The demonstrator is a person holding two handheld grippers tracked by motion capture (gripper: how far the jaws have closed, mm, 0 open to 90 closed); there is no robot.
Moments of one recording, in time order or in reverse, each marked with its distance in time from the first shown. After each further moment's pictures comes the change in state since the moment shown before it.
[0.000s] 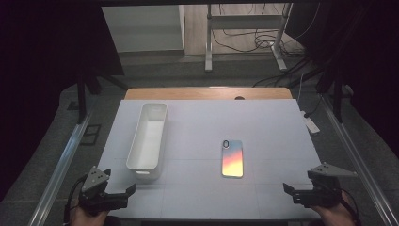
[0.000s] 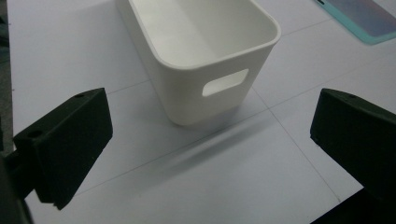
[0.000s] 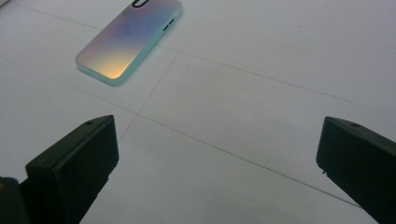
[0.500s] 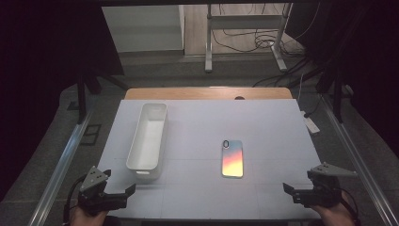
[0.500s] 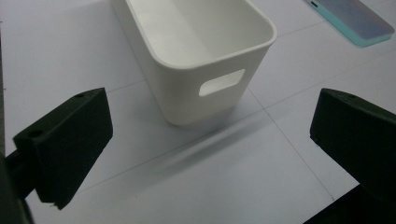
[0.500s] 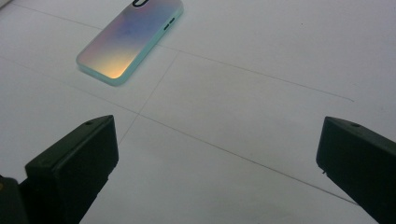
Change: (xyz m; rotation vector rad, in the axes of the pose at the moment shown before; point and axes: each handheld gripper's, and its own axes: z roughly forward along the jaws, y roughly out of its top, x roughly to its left) left arm 0.001 -0.001 0.000 0.001 -0.020 -0.004; right arm -0.001 0.001 0.001 0.006 0.008 0.011
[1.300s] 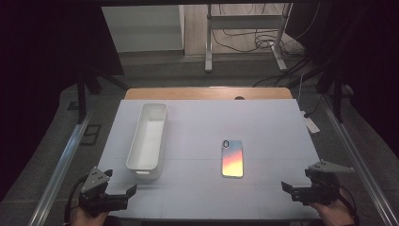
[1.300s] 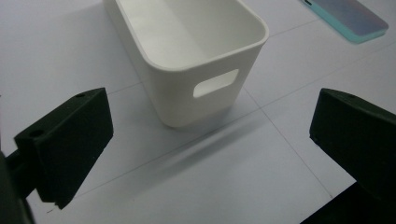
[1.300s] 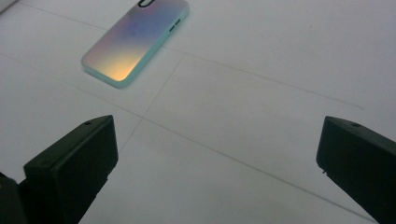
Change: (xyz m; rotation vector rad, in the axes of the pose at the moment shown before) left arm -0.003 0.000 0.000 -0.005 -0.008 0.032; right arm -0.001 0.007 0.005 0.012 0.025 -0.011
